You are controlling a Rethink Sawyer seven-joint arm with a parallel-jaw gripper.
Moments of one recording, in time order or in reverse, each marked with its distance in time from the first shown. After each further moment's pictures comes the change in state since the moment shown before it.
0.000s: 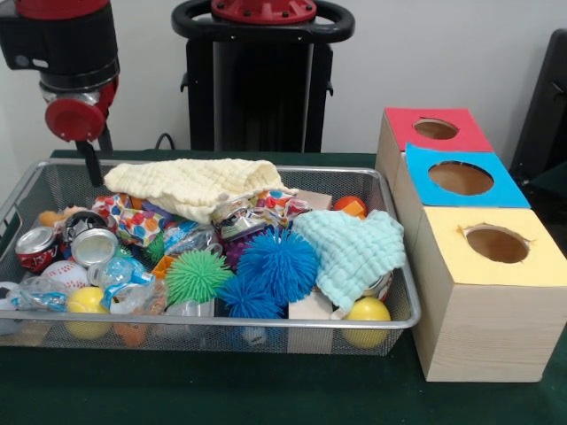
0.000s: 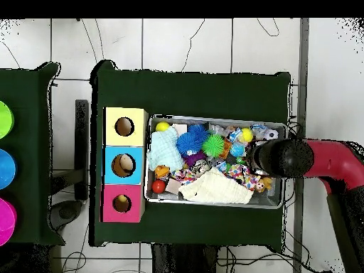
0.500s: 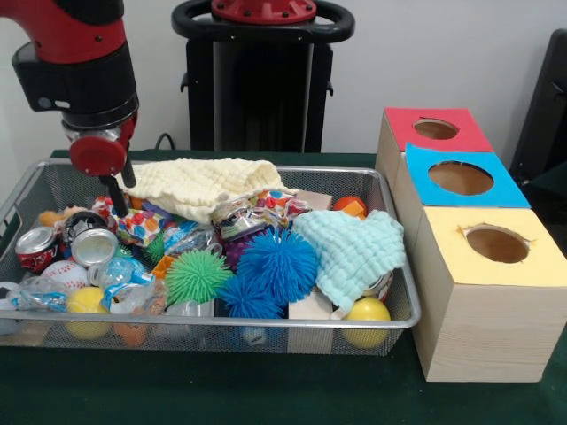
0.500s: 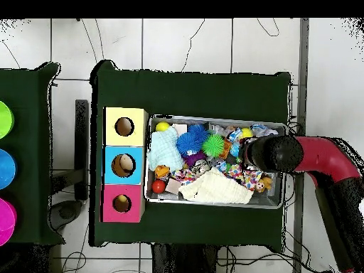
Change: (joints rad) arm 0.008 0.092 0.012 -0.038 -0.011 -0.018 0.000
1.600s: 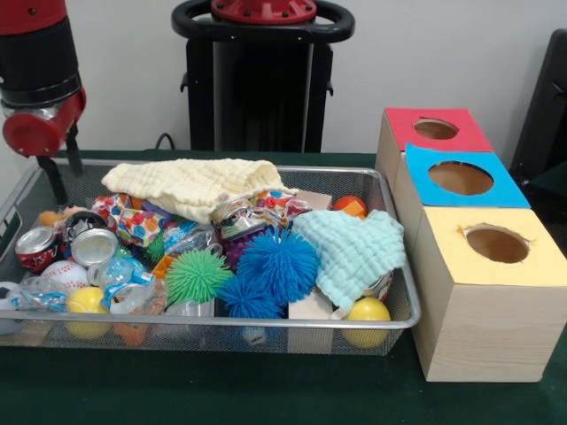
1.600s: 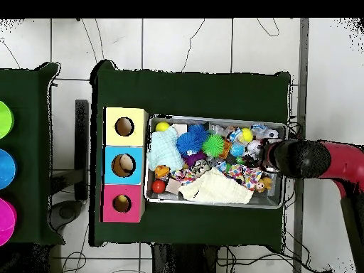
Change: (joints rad) arm -0.098 -0.033 0.044 -0.007 -0.027 0.000 0.000
